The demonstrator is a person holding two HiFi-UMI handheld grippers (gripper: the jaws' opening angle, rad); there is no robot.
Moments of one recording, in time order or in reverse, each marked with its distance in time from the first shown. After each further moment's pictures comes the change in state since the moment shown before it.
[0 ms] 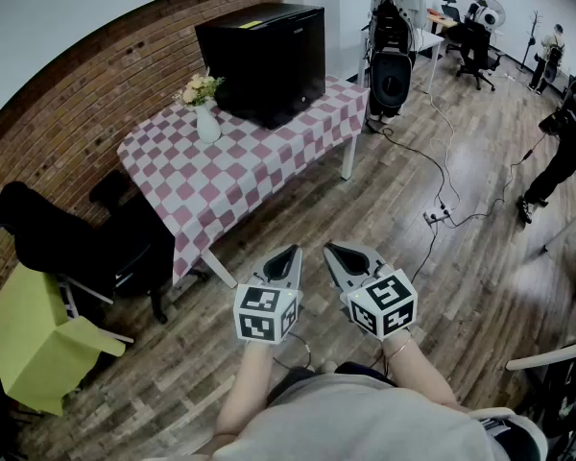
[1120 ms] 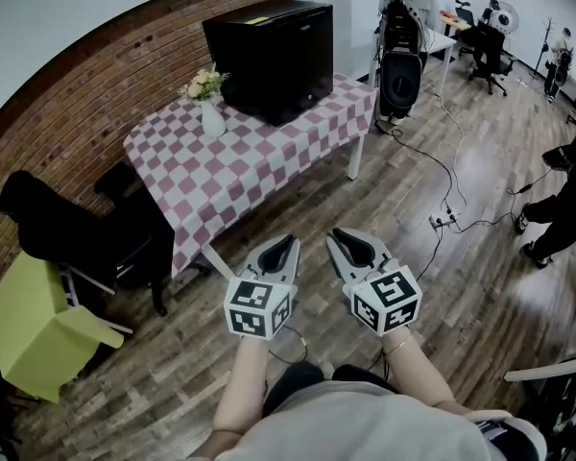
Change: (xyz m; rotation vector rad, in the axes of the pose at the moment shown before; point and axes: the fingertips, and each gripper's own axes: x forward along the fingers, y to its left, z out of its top) left arm 0.012 -0.009 0.018 0.020 -0.071 0.011; right arm -0.008 -0.032 0.015 0.000 -0.103 -0.009
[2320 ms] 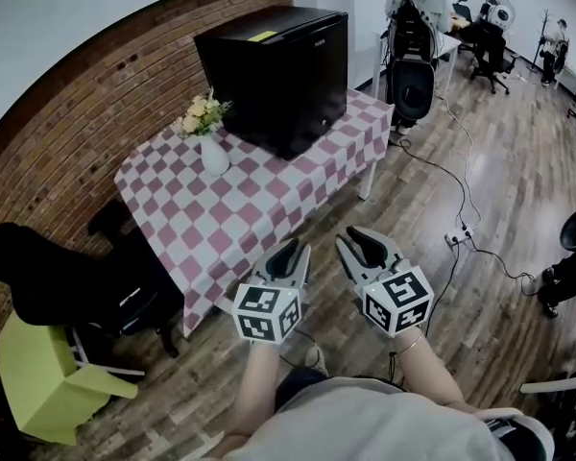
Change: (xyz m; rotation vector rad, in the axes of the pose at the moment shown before) left arm 0.144 0.163 0.032 -0.077 -0.005 -0.049; right arm 0.195 -0.098 0.023 0.014 -0.006 -0.069
